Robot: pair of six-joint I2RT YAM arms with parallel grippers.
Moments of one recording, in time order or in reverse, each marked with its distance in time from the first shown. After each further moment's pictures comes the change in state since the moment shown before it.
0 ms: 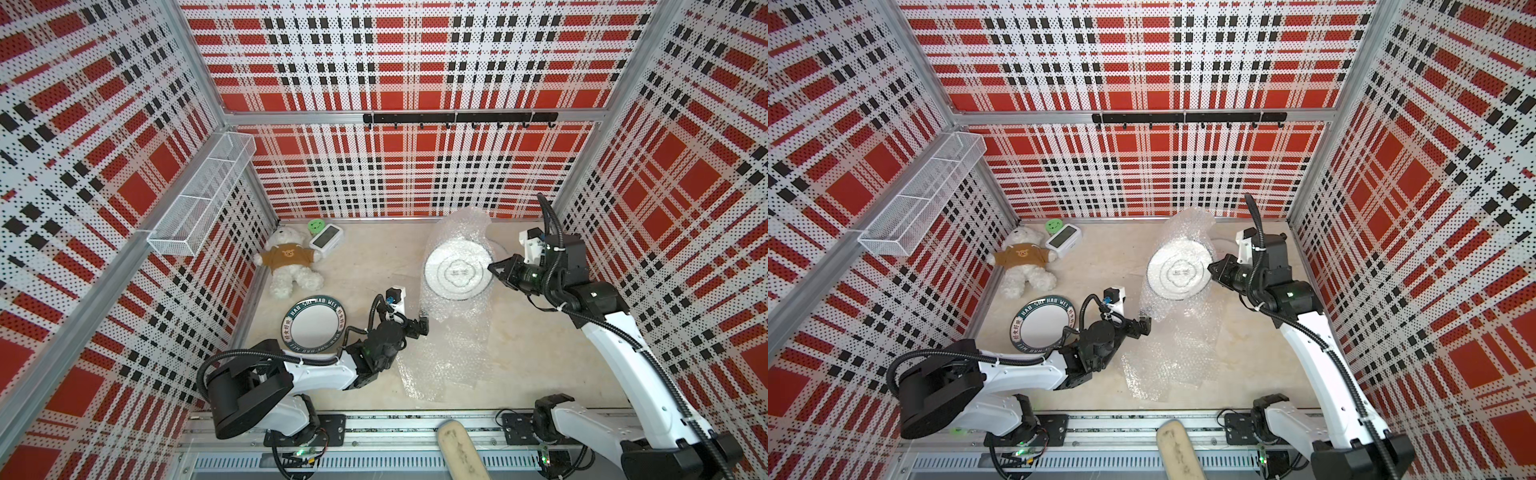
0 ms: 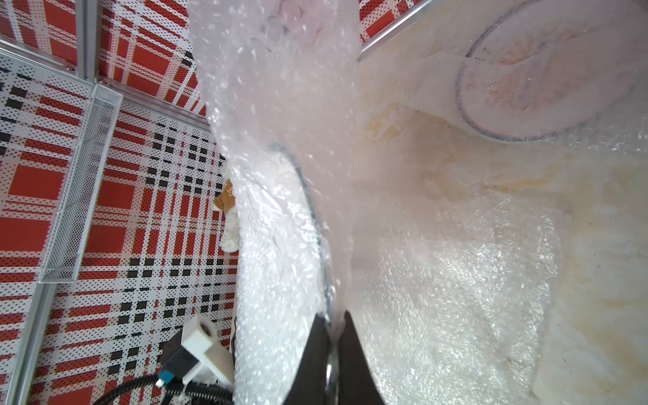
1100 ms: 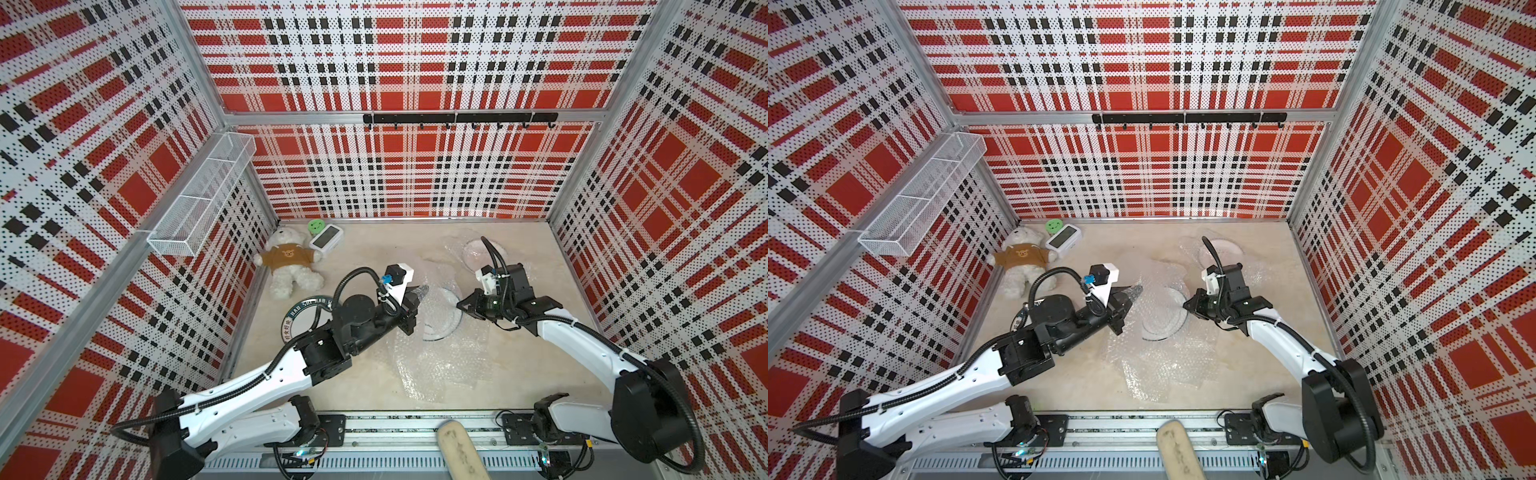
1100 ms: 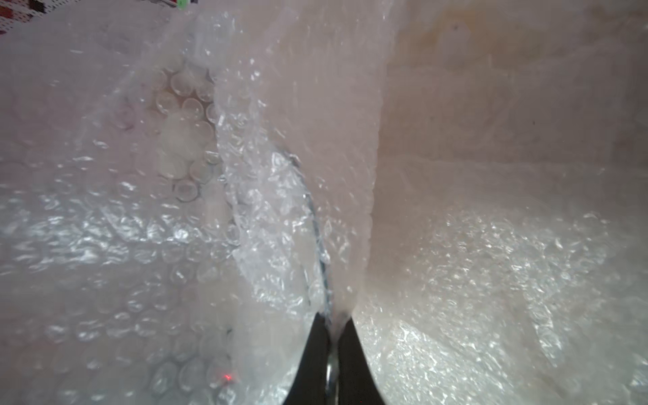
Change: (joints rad) left arm -0.004 -0.387 0.344 -0.686 0.460 0.185; right arm 0.128 0.250 -0.441 0.427 -0.128 -0.011
